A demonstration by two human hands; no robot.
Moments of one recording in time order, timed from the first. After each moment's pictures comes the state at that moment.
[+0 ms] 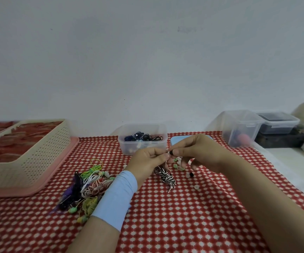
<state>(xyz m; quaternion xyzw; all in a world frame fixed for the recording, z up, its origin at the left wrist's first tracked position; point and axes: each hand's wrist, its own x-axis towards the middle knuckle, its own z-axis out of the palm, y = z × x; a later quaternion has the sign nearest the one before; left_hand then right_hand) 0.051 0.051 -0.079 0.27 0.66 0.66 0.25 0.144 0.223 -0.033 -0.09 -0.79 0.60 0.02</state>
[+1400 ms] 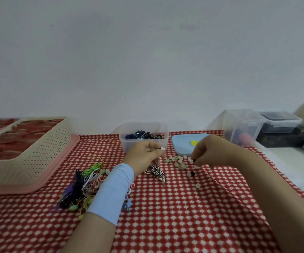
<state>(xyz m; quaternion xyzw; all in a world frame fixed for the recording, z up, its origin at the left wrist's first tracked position) 0.037 0.044 -0.064 0.26 0.75 0.58 0.20 0.148 0.255 -0.033 -0.16 -0.95 0.28 -0.02</state>
